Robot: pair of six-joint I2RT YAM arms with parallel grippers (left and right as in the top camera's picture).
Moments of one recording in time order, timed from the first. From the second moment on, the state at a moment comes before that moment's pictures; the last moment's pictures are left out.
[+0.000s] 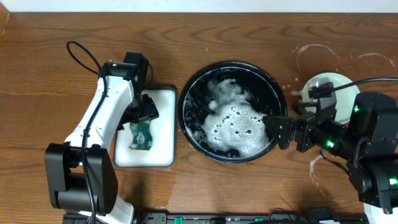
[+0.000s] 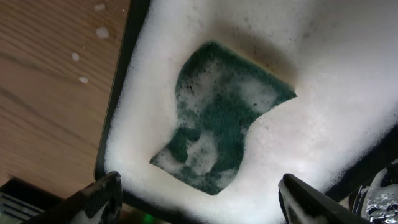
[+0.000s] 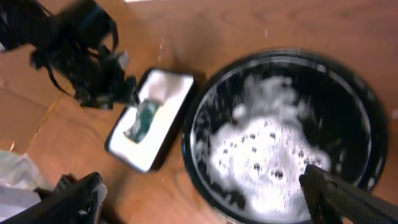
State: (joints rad) left arm -0.11 1.73 1.32 -1.25 -0.11 -0.53; right arm 0.11 0.91 1.14 -0.93 -0.60 0.12
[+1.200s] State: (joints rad) left arm -0.11 1.73 1.32 -1.25 -0.11 -0.53; right arm 0.18 0.05 0.19 -0.34 -0.24 -0.14
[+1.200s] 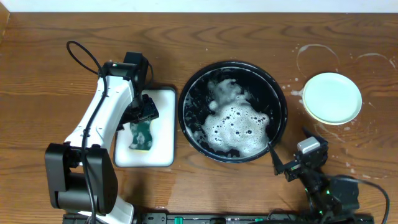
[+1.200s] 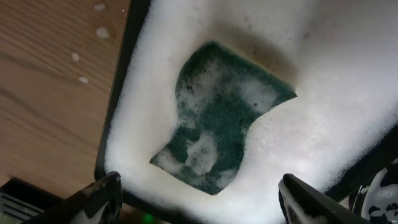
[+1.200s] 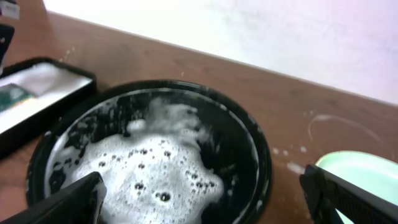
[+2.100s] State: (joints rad) left arm -0.11 1.73 1.32 -1.25 -0.11 -0.53; right arm 0.18 0.01 0.01 -0.05 -0.23 -0.14
